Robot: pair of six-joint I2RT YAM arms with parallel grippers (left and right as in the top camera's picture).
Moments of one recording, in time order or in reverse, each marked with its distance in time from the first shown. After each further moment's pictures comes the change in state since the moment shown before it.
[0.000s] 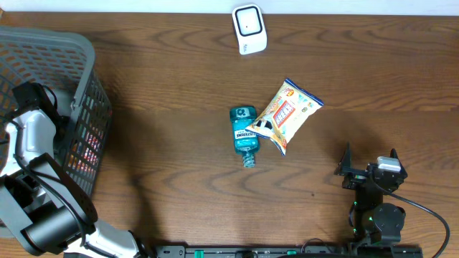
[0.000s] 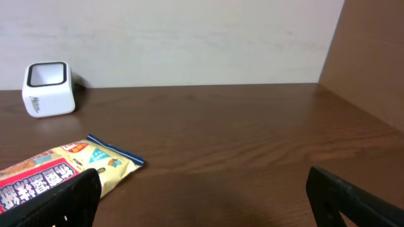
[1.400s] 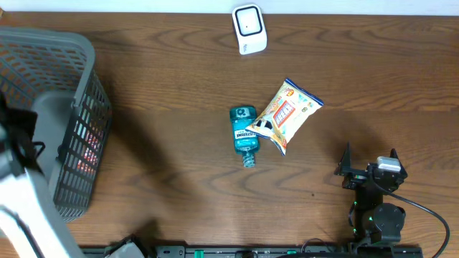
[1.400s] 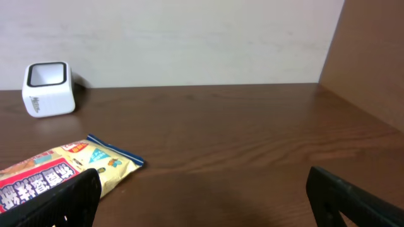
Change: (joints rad) left arm 0.059 -0.641 0.091 -0.074 0.093 0.121; right arm 0.000 0.000 0.000 0.000 0.000 0.000
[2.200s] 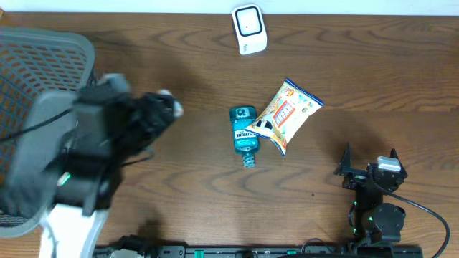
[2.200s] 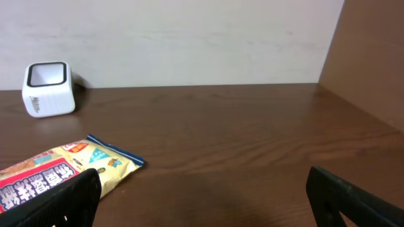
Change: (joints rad) left arm -0.848 -0.073 -0.056 -0.034 0.287 -0.172; right arm 0.000 0.000 0.000 0.000 0.000 0.000
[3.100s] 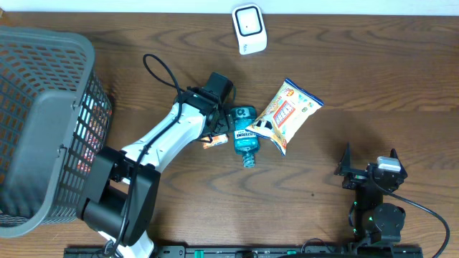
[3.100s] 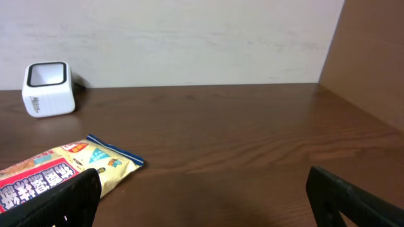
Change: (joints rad) left arm -0.251 0.743 -0.016 0.162 -0.234 0.198; right arm 0.000 0.000 0.000 0.000 0.000 0.000
